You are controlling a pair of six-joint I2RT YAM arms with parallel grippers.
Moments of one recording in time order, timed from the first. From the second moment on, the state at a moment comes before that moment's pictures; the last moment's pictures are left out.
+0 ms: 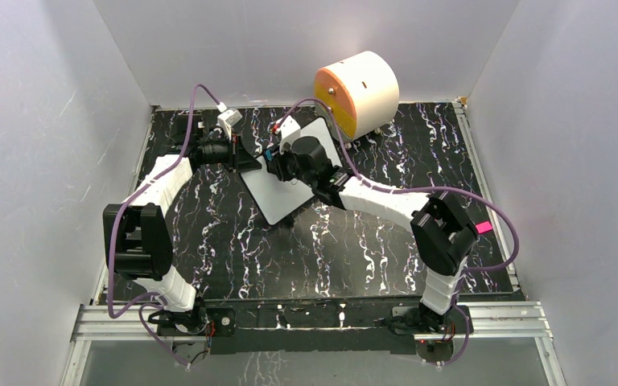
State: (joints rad) left arm -0.07 1.63 1.22 -0.38 1.02 0.13; right arm 0.82 1.81 1.34 0.18 0.09 0.08
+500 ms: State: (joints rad) left arm -0.07 1.64 1.22 -0.38 1.02 0.13; right arm 0.86 1.79 1.20 0.21 0.09 0.25
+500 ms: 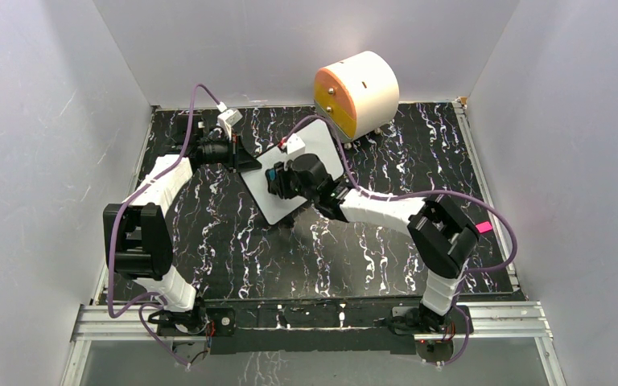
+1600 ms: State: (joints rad) left arm -0.08 1.64 1.22 -0.36 1.03 0.12; right arm 0.90 1.79 1.23 0.16 0.17 0.15
